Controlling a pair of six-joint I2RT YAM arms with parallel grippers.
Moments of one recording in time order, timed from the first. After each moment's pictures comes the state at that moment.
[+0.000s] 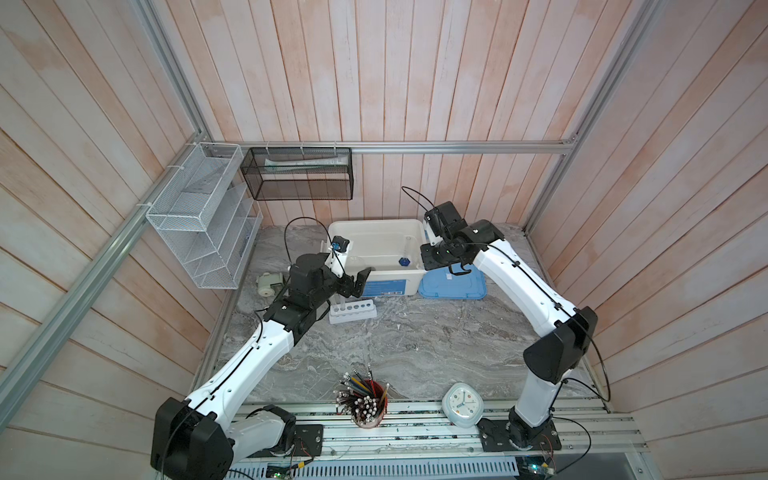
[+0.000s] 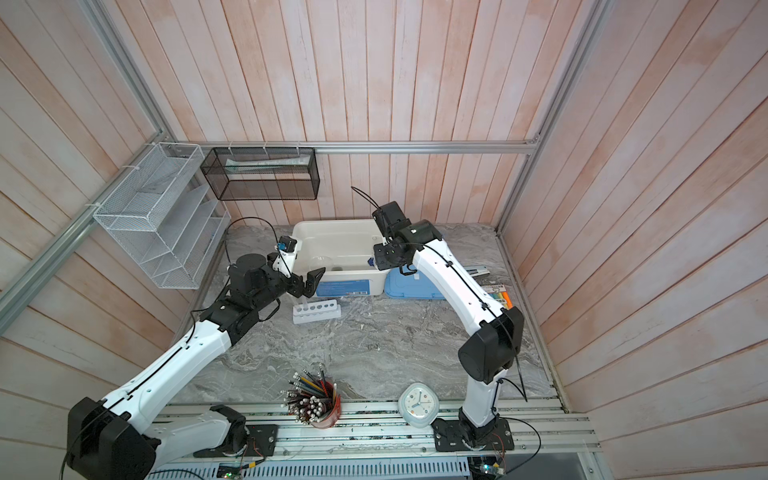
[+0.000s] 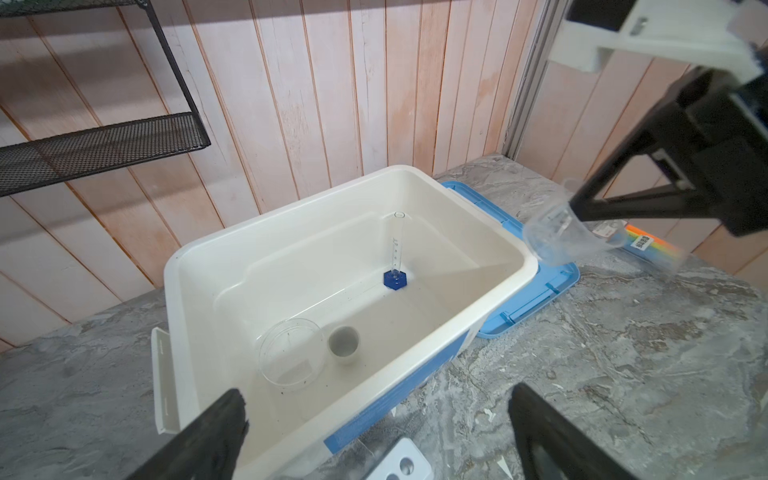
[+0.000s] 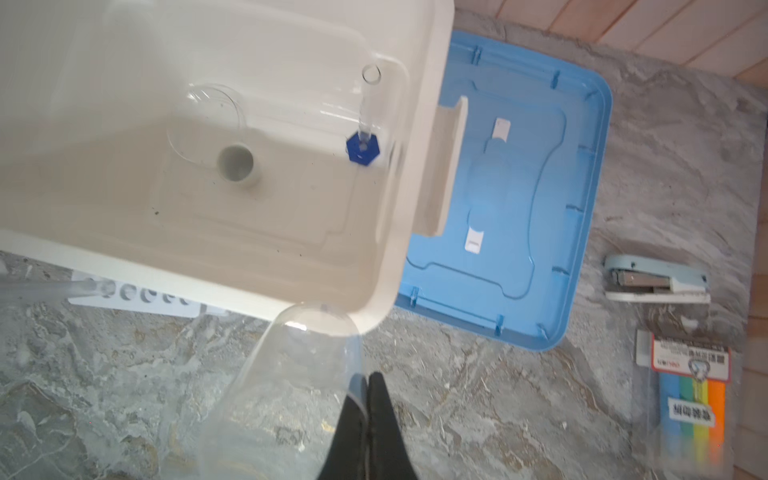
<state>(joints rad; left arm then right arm) -0.41 1.19 0.95 -0.07 0.15 0.07 0.61 1.87 2.02 -1.13 0.16 0.24</state>
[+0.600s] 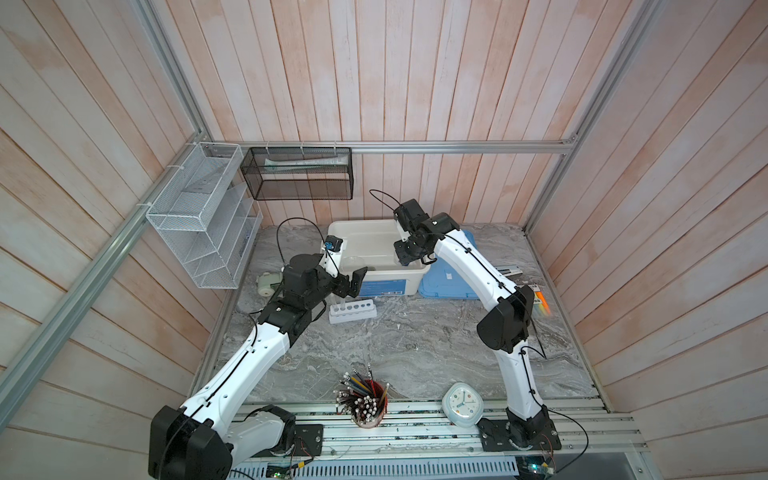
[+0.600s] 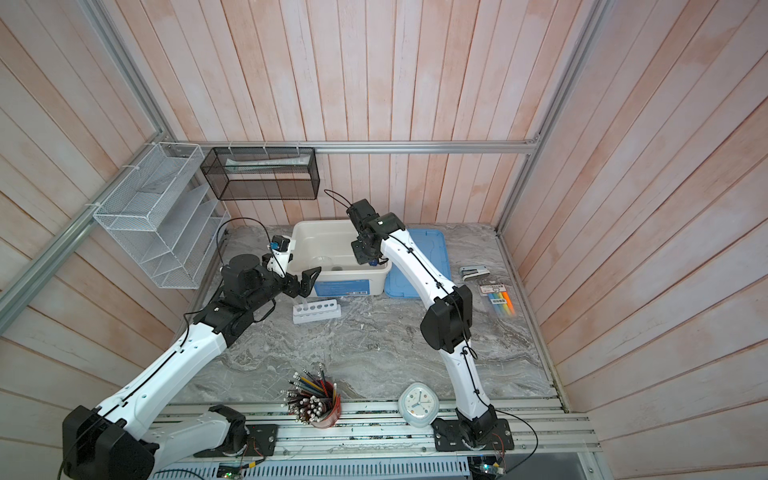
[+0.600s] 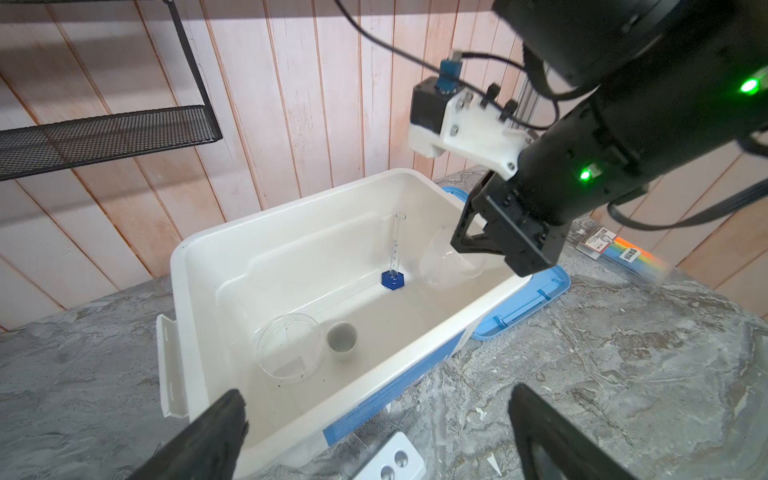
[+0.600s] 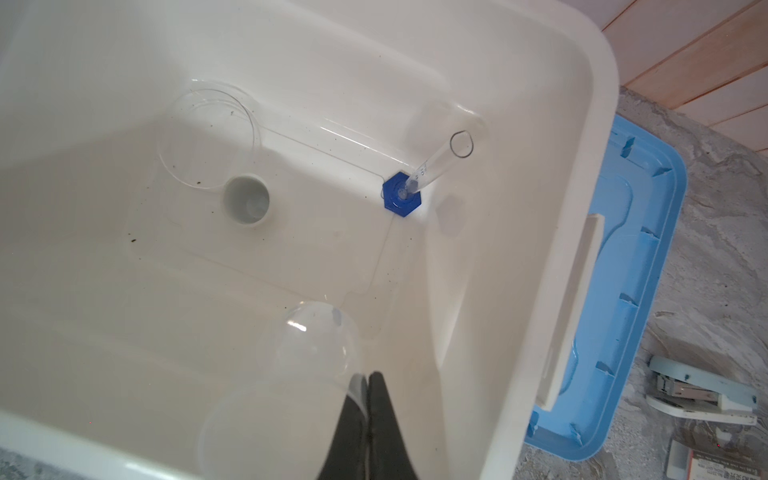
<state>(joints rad) -0.37 1.15 0.94 -0.08 0.18 0.04 0.64 2.25 2.38 -1.20 0.18 0.15</state>
